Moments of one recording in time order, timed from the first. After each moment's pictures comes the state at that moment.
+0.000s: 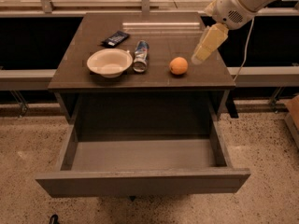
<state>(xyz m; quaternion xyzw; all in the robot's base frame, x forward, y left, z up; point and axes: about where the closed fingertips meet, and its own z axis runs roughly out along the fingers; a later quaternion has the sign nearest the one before) 0.651 -0.153 0.966 -0.58 0.75 0.04 0.32</state>
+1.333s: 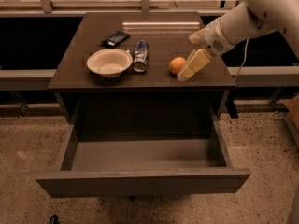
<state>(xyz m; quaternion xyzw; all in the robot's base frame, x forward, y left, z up) 0.674 -0.125 0.883 -0.56 0.74 0.16 0.34</state>
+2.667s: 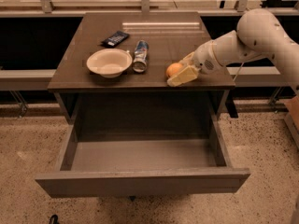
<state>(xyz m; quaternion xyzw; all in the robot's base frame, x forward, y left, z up) 0.684 -0.109 0.824 -0.51 0.75 0.22 0.36</state>
